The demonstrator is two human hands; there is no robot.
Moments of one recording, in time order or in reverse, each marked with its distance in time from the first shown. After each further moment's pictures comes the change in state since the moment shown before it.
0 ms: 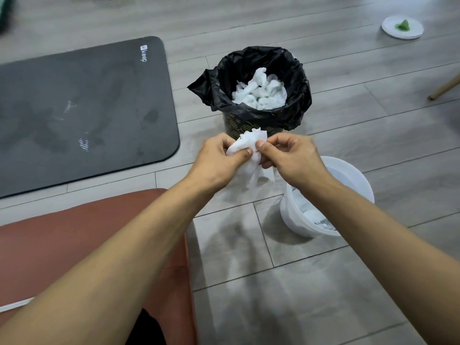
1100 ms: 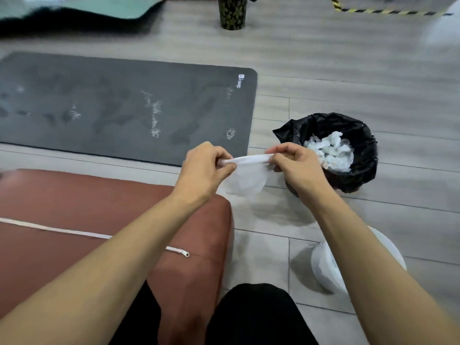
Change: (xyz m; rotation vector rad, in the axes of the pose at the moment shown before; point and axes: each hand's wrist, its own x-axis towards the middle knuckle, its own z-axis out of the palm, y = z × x) left_hand -0.075 0.032 -0.167 0.429 0.421 0.091; right_hand 0.008 -0.128 0.091 0.049 -0.338 -0.046
